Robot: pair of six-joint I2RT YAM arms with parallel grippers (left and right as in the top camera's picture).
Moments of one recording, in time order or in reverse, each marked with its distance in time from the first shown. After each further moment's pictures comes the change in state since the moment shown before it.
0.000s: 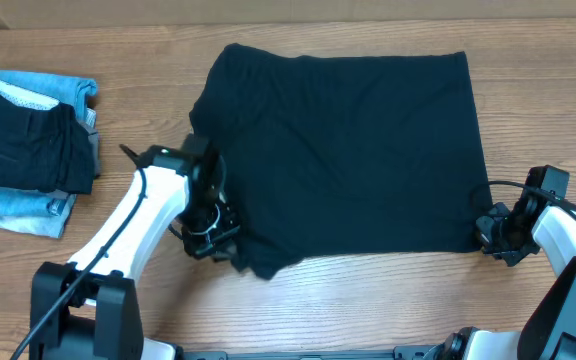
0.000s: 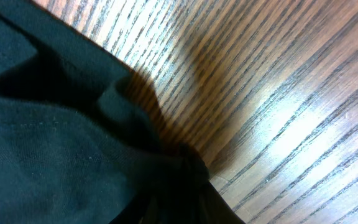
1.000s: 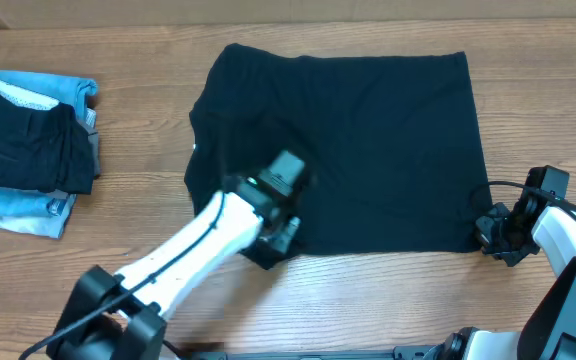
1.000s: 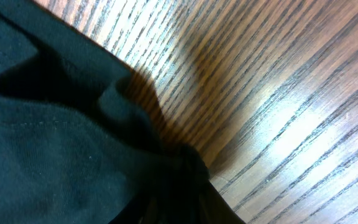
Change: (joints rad) left arm -0.424 -0.002 0.030 0.283 -0.500 0.344; right arm 0.000 -0.002 -0.001 0.000 -0.001 0.000
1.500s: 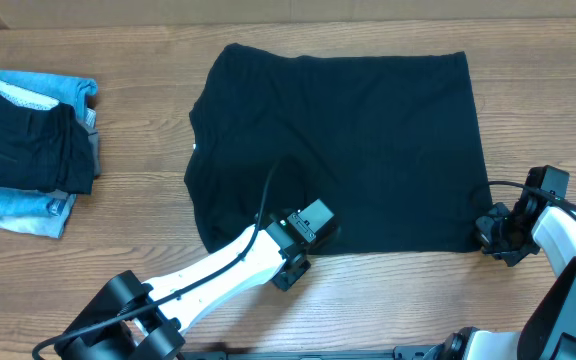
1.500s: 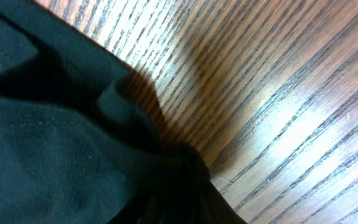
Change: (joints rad) left arm -0.228 0.000 -0.151 0.069 -0.090 0.122; right arm 0.000 0.000 0.000 0.000 0.000 0.000
